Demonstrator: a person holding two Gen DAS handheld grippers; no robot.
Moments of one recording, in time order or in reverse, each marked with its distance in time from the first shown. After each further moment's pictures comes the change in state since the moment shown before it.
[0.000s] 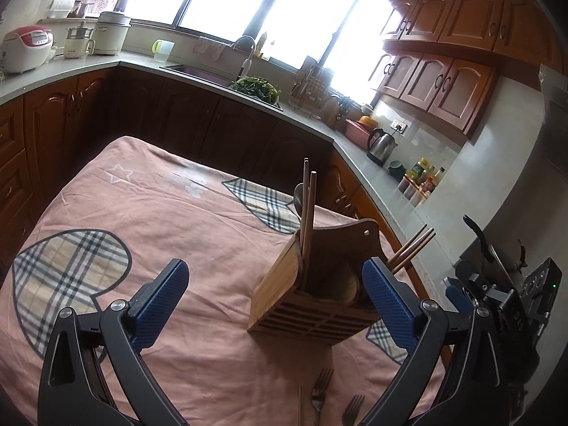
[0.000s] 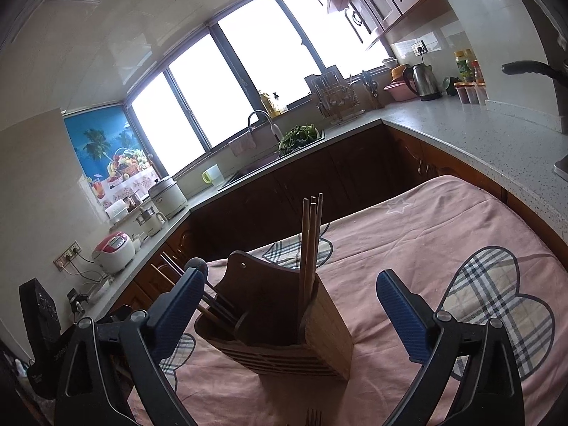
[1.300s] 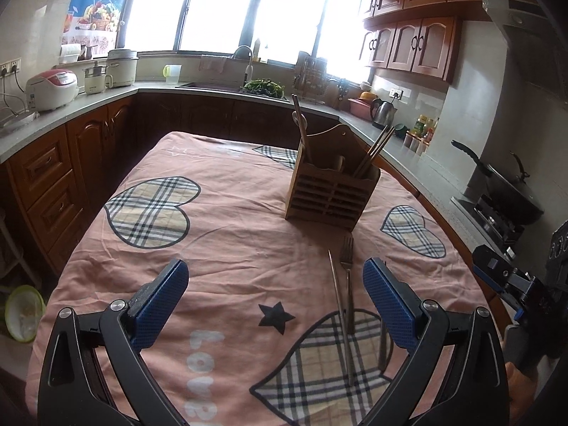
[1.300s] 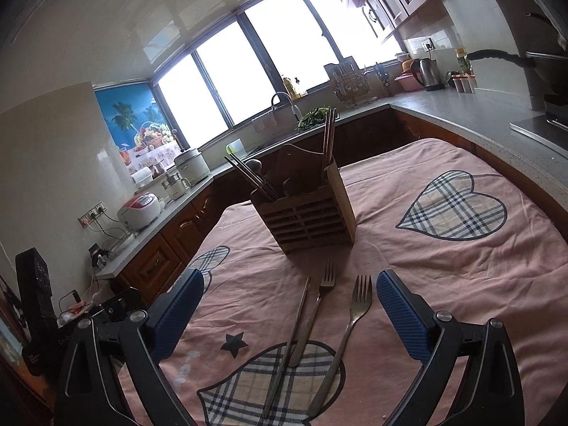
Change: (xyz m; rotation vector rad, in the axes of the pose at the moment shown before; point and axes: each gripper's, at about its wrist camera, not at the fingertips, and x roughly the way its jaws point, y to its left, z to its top) left arm -0.161 -0.008 -0.142 0.203 -0.023 0.146; right arm -0.154 0.027 -0.131 -0.071 0.049 0.038
